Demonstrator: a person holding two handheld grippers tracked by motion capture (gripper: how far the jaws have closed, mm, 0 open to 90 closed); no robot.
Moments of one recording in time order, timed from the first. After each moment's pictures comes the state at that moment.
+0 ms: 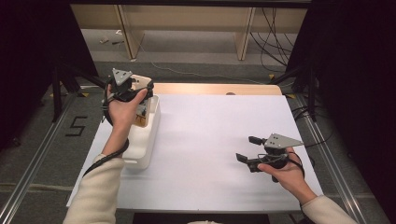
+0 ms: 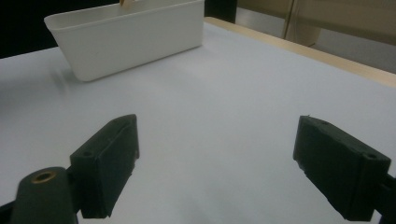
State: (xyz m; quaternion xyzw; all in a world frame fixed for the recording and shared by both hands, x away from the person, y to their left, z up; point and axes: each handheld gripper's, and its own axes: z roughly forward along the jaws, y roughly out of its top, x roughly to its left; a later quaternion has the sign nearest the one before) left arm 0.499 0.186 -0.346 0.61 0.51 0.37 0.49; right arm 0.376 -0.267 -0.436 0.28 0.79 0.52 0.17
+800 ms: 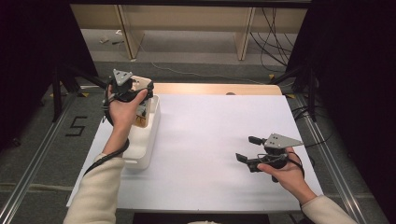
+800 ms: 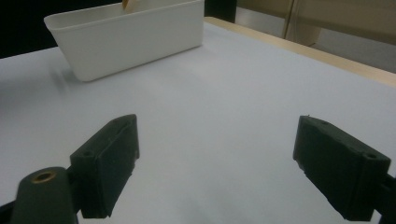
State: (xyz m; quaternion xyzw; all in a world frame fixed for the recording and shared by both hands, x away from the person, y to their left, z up) left arm 0.504 0.187 -0.352 0.61 0.51 0.37 0.48; right arm 0.376 -0.267 -0.436 0.28 0.79 0.52 0.17
